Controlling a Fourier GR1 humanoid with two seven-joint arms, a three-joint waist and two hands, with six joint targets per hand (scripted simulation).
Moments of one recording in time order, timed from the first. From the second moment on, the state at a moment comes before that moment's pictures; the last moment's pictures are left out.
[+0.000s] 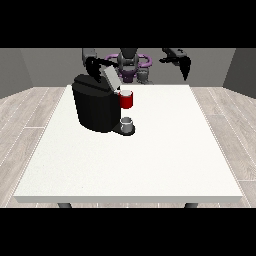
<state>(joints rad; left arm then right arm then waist) -0.25 0.07 0.21 -1.37 0.01 -0.23 -0.07 -0.55 -0.16 -0.07 -1.15 -0.01 0.06 -0.06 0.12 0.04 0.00</state>
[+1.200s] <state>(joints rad) -0.25 0.11 0.18 -1.36 0.03 -0.20 -0.08 -0.72 -0.12 -0.05 -1.02 0.07 0.05 -0.06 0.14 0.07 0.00</state>
